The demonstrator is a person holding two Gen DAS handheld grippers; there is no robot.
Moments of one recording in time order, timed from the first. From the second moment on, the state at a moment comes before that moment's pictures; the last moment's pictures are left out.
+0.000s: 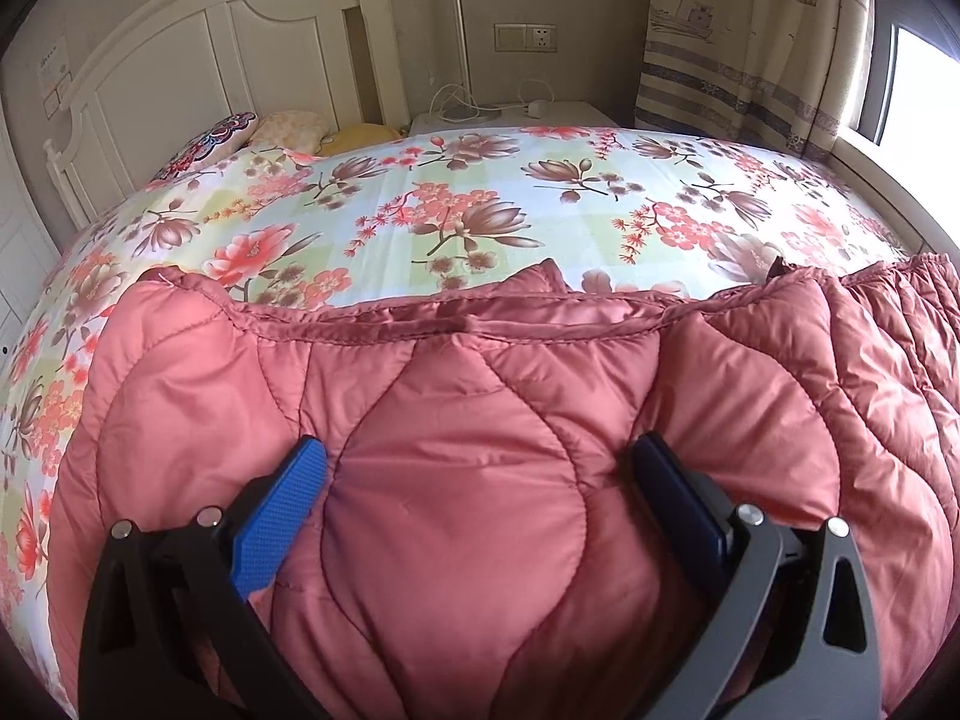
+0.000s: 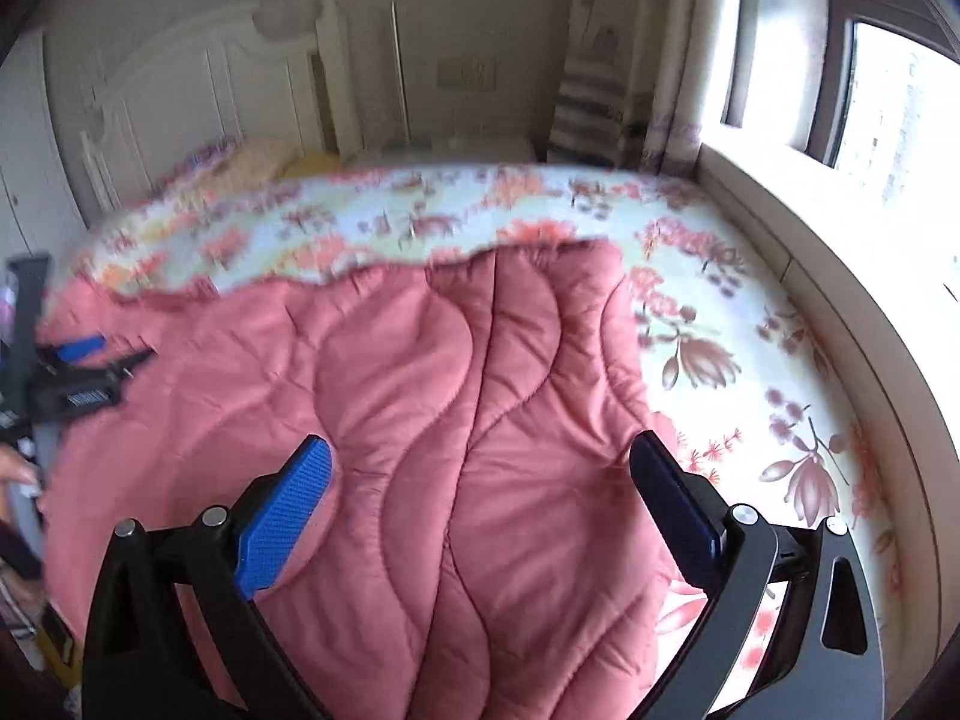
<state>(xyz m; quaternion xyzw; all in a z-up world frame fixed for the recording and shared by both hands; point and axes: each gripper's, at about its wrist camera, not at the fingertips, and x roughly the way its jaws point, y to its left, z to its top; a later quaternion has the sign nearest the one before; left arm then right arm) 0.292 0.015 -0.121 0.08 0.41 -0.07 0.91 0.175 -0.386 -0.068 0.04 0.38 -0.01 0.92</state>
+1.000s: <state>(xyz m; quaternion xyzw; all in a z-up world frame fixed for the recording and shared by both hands) 0.292 0.017 -0.121 0.07 0.41 -0.08 0.91 0.278 -0.434 -0.111 0.14 0.48 -0.04 0.87</state>
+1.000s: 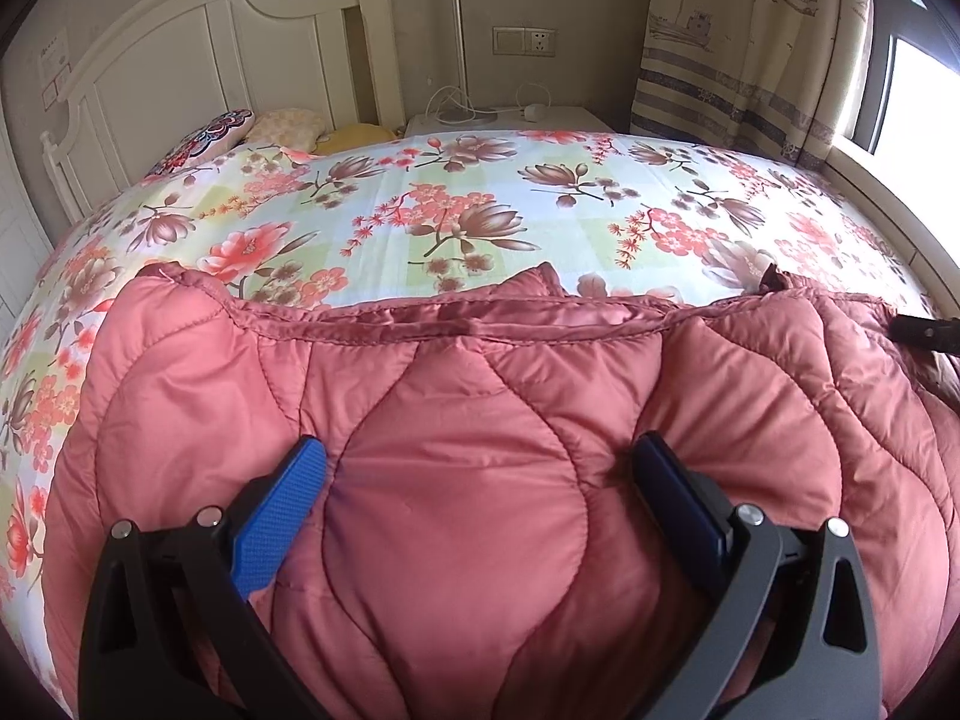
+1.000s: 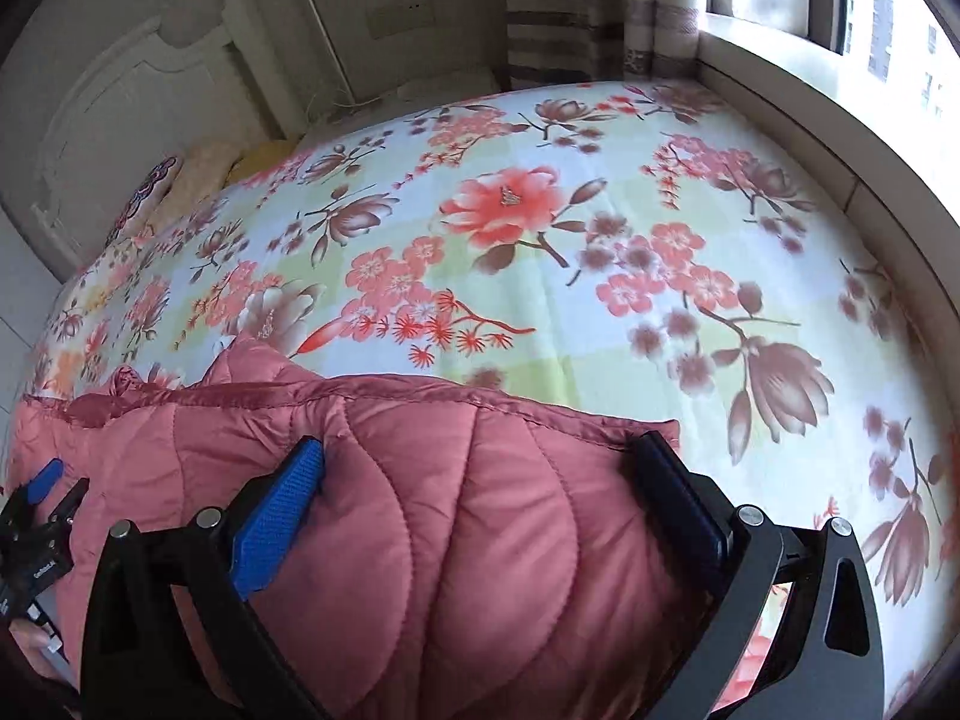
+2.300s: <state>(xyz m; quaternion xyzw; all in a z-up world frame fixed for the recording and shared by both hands) 0.320 0.097 -0.119 0.03 0.43 0.02 0.90 0.213 -0.242 -0.056 -0.04 0.38 0.08 0.92</state>
